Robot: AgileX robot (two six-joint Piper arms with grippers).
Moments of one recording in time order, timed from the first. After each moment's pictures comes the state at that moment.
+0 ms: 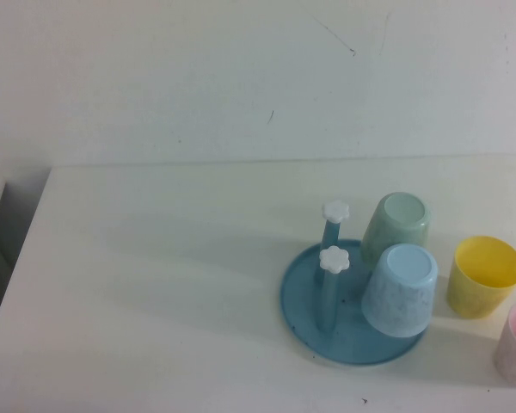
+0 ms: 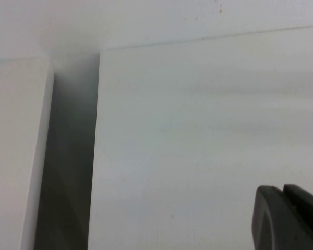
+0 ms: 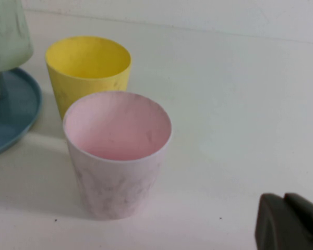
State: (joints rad) right arm -0.04 -0.01 0.02 -0.04 0.44 -0.09; left arm -0.05 -0.01 0.02 -0.15 0.37 0.13
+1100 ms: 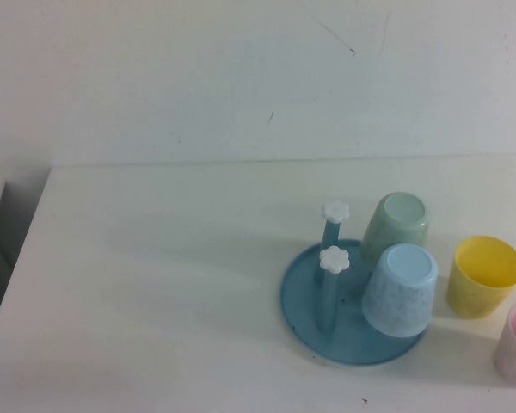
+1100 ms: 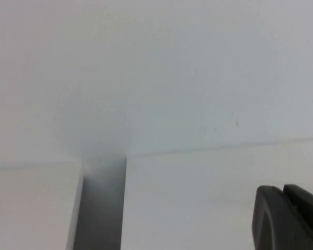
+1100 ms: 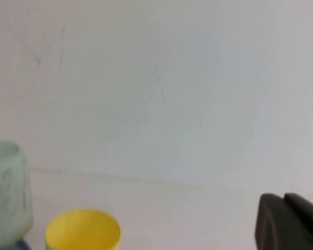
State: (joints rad) right arm -0.04 -0.01 0.03 -0.04 0.07 -0.09; left arm -0.05 -0.01 0.03 -0.15 0.08 0.13
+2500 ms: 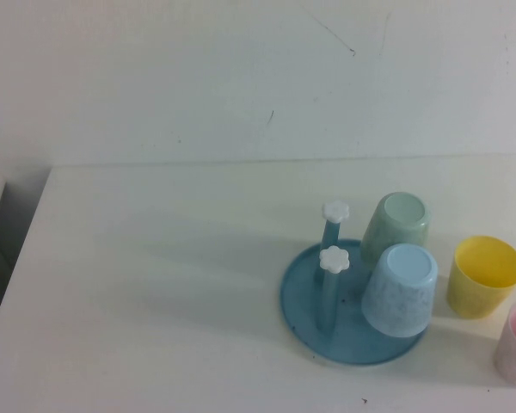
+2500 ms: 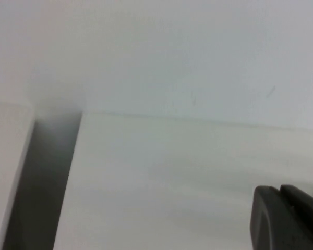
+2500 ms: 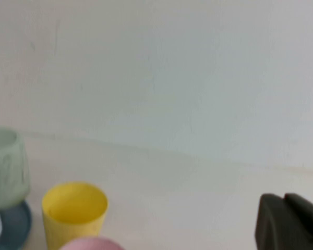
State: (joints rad) right arm -0.04 0.07 -0.34 -0.05 0.47 -0.14; left arm -0.05 0.23 -0.38 -0.19 0.46 -0.07
